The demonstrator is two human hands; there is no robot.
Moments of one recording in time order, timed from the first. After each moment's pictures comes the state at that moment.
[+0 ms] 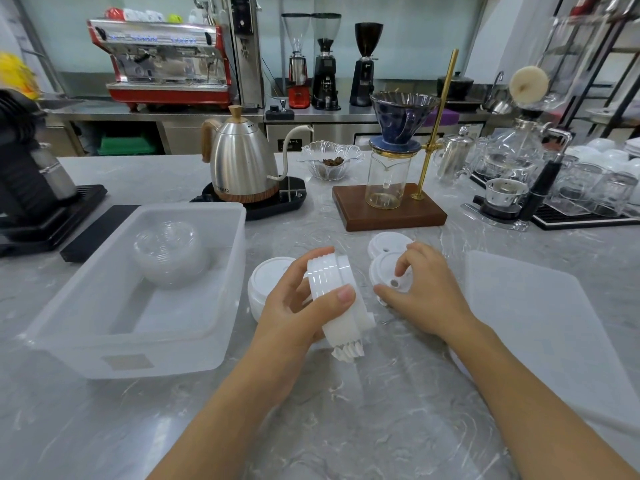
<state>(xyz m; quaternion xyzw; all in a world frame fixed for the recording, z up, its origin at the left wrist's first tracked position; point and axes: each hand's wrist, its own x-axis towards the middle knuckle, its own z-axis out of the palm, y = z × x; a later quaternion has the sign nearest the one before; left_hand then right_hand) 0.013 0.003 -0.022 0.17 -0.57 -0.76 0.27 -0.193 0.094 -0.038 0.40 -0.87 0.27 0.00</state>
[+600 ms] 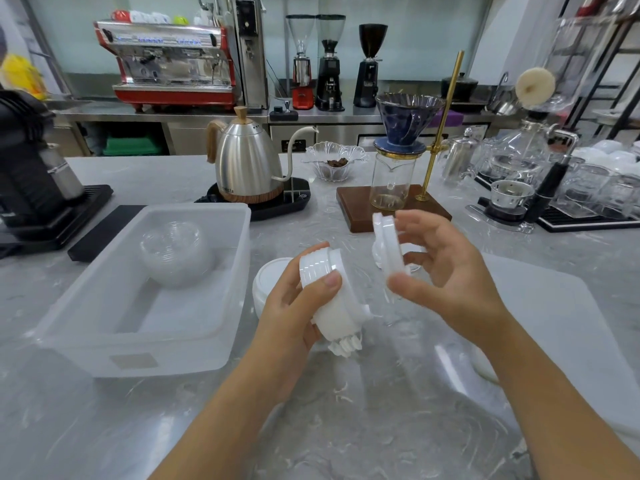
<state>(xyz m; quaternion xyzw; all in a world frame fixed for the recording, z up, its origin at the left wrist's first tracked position) 0.014 0.002 -0.017 0.14 -0.52 -0.79 0.28 -0.172 0.117 0.003 0.52 -0.59 0.60 -0.13</state>
